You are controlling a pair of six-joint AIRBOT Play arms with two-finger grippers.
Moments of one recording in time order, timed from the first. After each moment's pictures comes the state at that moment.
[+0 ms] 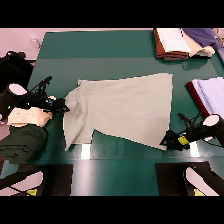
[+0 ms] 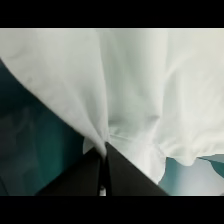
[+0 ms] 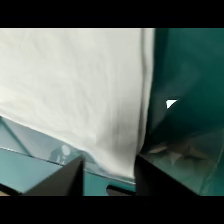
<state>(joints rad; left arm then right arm) 0.09 -1.22 0.89 0.94 -1.11 -1.26 -0.22 -0.94 0.39 -1.09 1.33 1.52</state>
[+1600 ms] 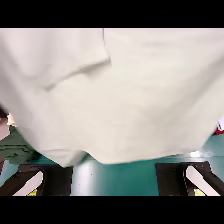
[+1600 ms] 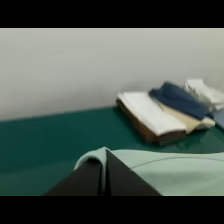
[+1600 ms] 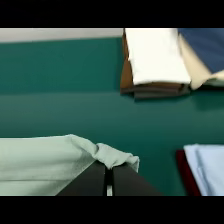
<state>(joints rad) 0.08 -0.98 1.90 0.94 -1.15 -1.42 -0.42 -0.97 1.88 -1.14 1.49 1.47</state>
